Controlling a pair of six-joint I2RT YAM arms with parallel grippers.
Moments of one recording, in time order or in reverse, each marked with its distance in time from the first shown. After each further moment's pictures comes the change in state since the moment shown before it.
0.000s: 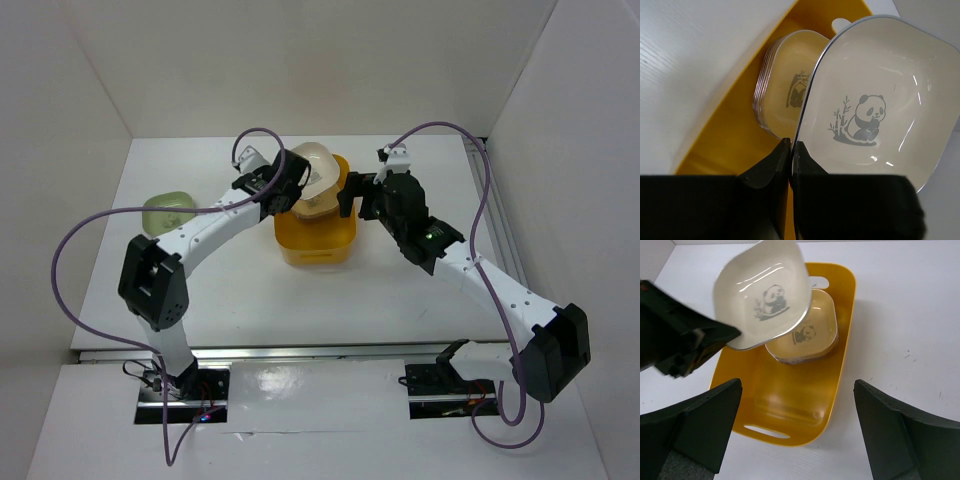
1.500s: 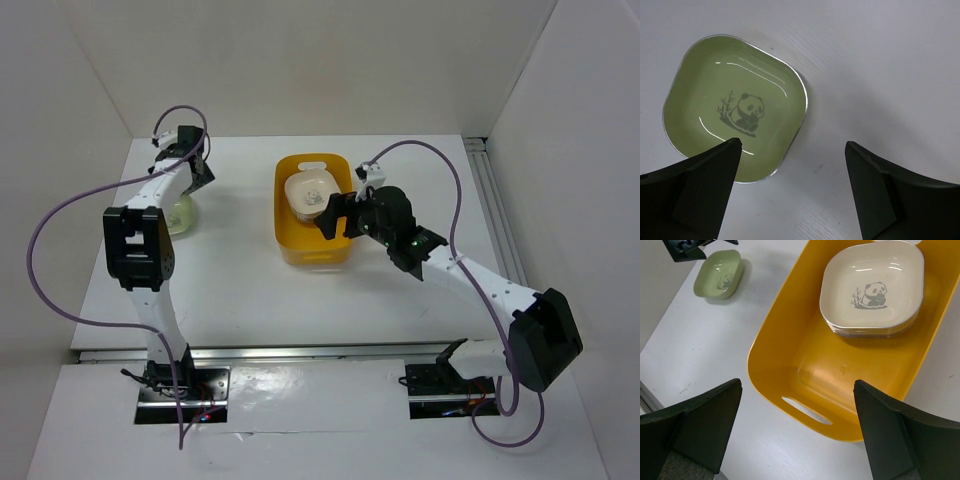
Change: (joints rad) left arm 0.576 0.275 0.168 -0.024 -0.002 0.721; right arm 0.021 0.064 -0.124 0.161 -0.299 0.053
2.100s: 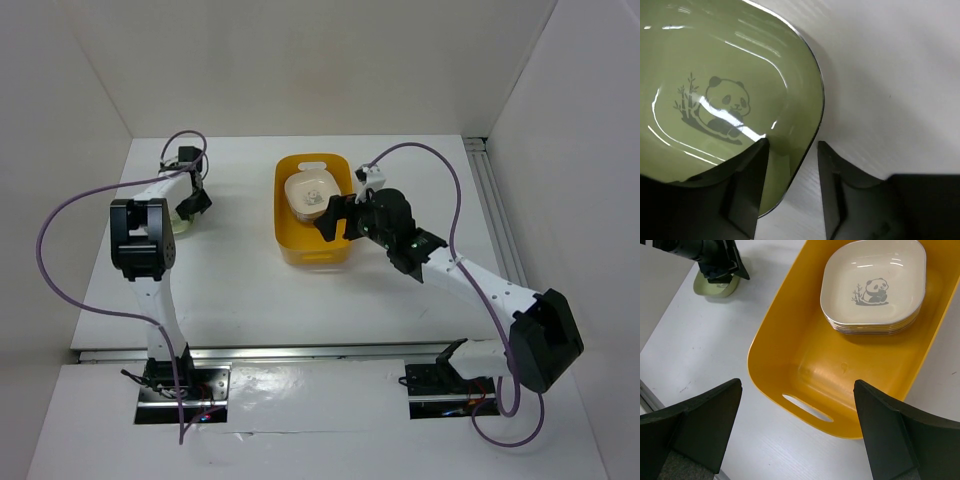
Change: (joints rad) left arm 0.072 0.111 -0.103 0.071 0.169 0.045; right arm 0.007 -0.006 -0.021 0.013 0.003 0.008
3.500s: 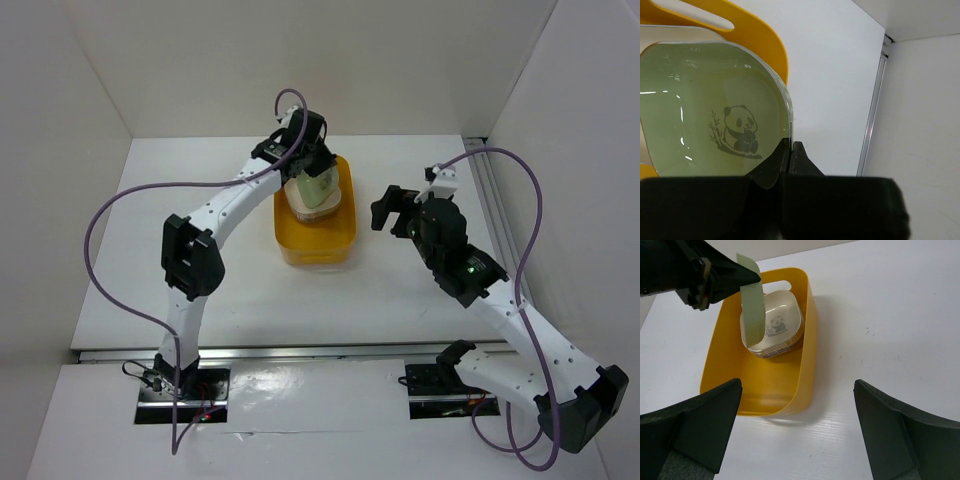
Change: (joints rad) left arm -0.613 -0.045 0.489 -0.023 0.239 -0.467; right arm -0.056 -0.372 0.025 -0.347 0.422 0.037
